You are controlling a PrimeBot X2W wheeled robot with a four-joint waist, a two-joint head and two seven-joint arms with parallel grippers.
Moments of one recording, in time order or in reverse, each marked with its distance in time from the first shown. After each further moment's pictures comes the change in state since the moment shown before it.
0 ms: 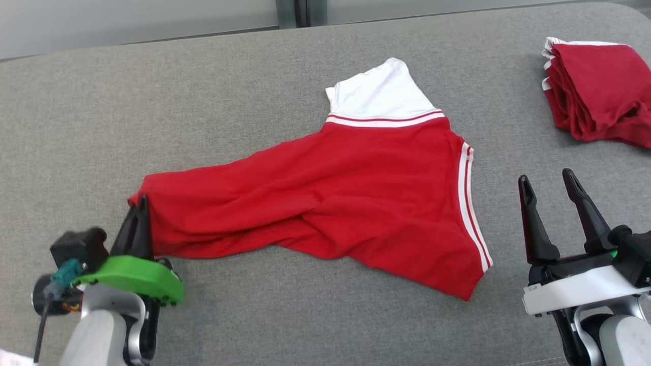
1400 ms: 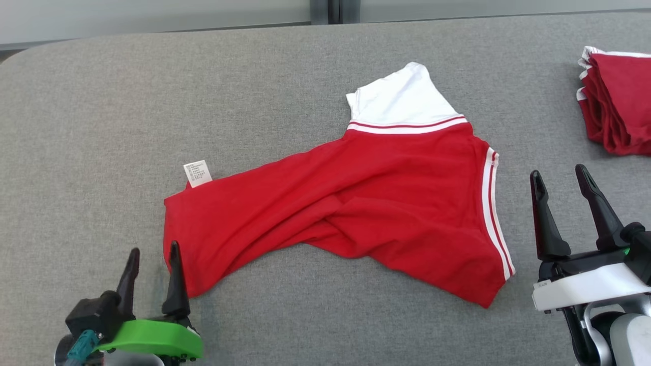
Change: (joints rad) left arm 0.183 -0.054 -0.010 -0.070 -0.019 0.015 -0.145; right arm 0.000 -0.001 -0.030 -0.021 -0.011 0.000 0.012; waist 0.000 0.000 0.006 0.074
